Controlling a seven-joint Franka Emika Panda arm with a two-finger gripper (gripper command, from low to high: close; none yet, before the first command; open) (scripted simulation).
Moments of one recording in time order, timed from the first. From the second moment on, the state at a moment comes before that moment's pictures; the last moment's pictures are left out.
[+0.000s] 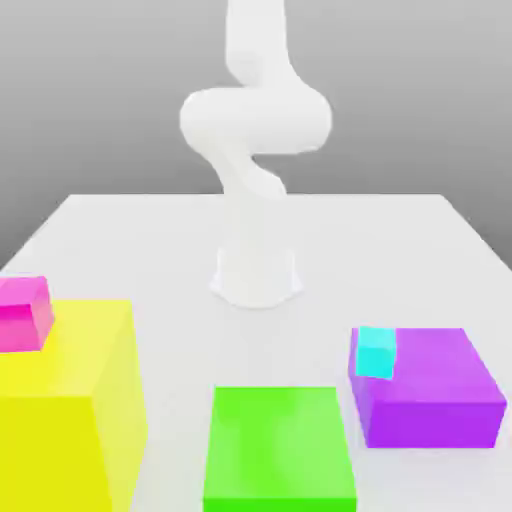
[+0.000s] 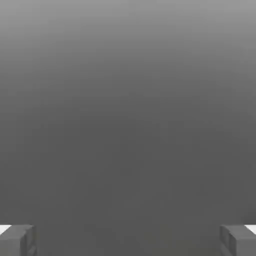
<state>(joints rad) -0.02 -0.74 0.02 -2.29 -0.08 2.31 0.74</state>
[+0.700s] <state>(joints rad) -0.34 -0.06 -0.20 -2.28 -0.62 2.49 0.08</state>
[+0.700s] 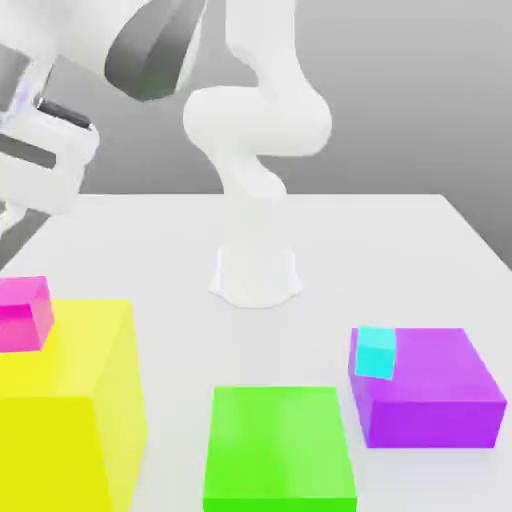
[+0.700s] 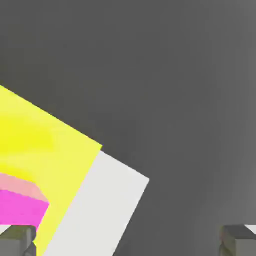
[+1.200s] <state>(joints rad) -0.57 0.19 -0.24 -2.46 -0.30 2.72 -0.06</state>
